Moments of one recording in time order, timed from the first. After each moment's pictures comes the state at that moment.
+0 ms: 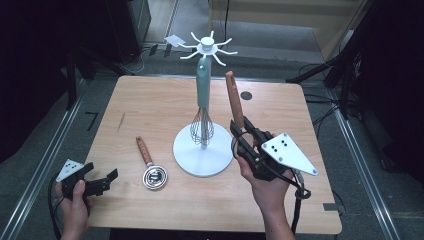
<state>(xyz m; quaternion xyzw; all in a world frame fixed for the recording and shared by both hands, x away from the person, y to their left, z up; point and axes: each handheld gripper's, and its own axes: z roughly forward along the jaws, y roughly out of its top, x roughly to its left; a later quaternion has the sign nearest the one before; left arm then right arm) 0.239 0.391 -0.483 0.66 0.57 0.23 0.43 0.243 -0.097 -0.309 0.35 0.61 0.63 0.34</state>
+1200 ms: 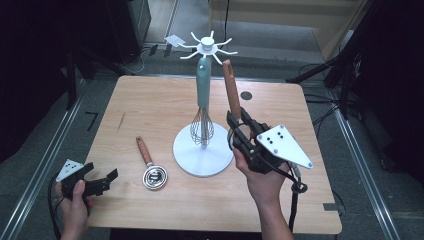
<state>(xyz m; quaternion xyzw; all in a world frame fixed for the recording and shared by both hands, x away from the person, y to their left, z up) 0.239 0.392 -0.483 0.66 0.57 0.23 0.43 0.250 -0.086 -0.294 0.35 0.60 0.63 0.35</state>
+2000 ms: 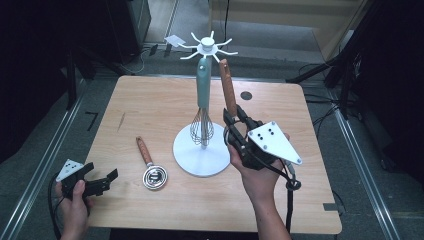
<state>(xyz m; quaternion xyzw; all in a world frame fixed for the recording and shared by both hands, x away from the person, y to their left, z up) 0.240 0.392 -0.483 0.66 0.57 0.23 0.43 0.258 -0.075 -0.296 0.35 0.60 0.61 0.37</state>
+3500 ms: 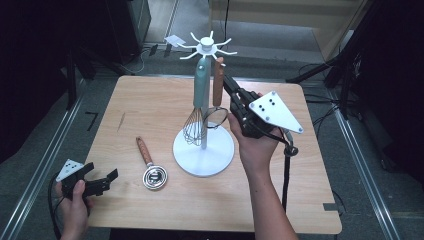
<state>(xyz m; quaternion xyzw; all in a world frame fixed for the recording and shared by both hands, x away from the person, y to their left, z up) 0.240 0.391 -0.483 0.66 0.57 0.23 0.43 0.310 -0.074 -0.271 0.27 0.57 0.67 0.39</state>
